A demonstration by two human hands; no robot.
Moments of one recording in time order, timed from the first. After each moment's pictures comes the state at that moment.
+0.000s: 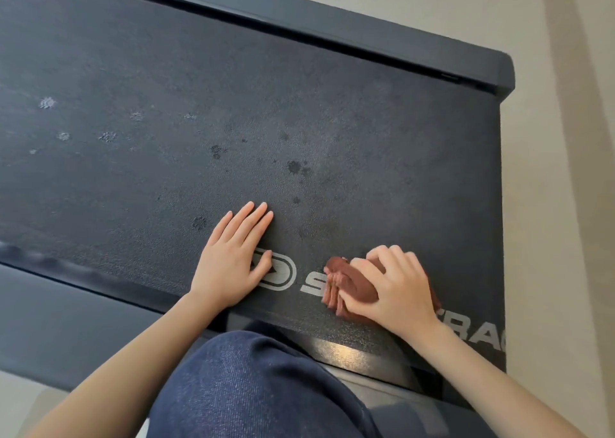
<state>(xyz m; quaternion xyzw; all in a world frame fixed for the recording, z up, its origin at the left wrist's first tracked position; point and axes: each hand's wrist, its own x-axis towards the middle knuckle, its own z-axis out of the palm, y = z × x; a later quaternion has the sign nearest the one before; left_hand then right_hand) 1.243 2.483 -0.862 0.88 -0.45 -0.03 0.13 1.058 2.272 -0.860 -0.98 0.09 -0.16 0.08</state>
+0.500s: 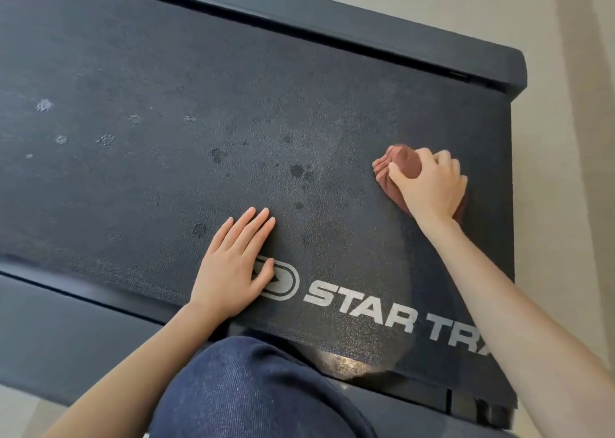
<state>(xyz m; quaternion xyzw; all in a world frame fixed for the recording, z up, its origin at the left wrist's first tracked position) 1.245 2.483 -0.864 0.88 -0.45 -0.04 0.13 1.171 2.162 -0.846 -0.90 0.42 -0.13 0.04</state>
